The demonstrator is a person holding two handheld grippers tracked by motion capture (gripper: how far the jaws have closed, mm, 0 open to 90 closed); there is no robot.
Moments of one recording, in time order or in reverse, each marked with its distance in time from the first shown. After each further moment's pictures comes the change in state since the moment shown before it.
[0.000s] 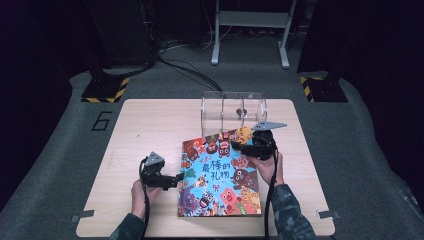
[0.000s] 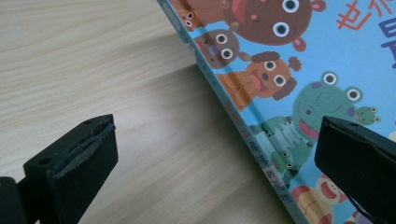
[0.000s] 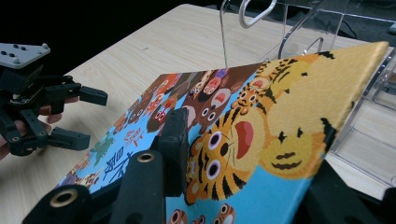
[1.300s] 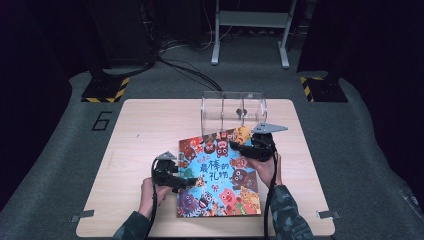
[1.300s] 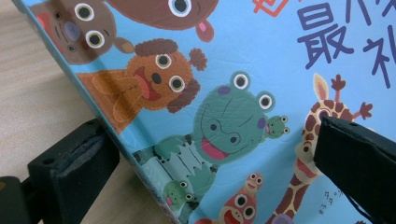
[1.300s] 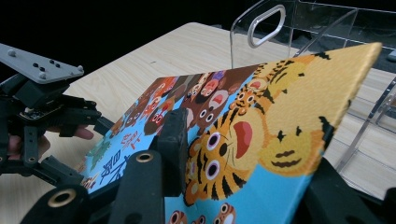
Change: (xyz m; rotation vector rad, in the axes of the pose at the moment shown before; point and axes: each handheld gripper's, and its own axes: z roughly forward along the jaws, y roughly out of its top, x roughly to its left) left arm -0.022 0.015 0.018 0.156 -0.242 -0.042; right arm 0.004 -0.004 0.000 -0.072 0.017 -0.043
